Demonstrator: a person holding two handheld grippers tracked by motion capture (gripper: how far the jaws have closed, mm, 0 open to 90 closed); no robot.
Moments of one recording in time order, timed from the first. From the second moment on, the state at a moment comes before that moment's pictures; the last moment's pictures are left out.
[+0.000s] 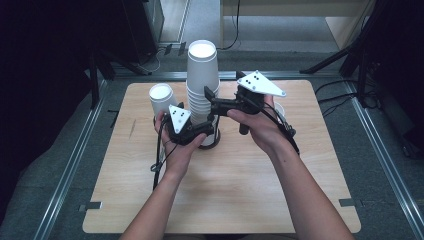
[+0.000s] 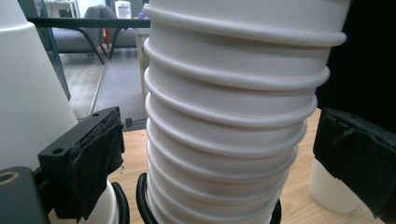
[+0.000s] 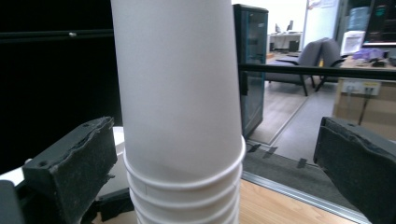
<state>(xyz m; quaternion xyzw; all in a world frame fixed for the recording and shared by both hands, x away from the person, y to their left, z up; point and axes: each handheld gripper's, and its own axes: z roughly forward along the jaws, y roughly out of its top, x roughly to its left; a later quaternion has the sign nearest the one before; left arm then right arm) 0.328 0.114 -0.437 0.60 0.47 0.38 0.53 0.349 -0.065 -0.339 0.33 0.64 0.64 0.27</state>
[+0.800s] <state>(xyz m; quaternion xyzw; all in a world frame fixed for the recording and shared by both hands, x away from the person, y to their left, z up) 0.339 0.111 -0.437 0.61 0.45 0.38 0.53 0.386 -0.024 -0.342 0.31 0.68 0.63 0.23</state>
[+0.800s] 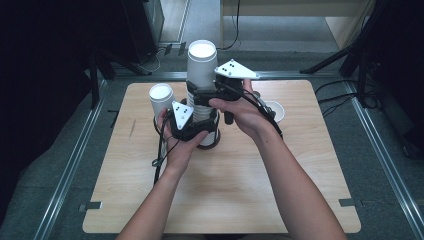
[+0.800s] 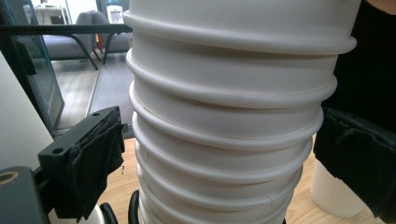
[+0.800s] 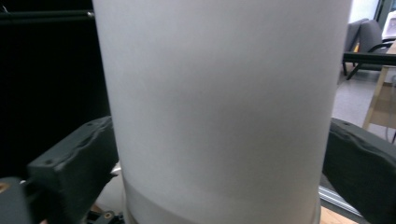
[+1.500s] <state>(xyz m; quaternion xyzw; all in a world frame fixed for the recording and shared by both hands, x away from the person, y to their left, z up) 0.338 0.109 -0.435 0.61 0.45 0.38 0.54 0.383 -0.023 -0.332 0.31 0.67 0.63 0.24</state>
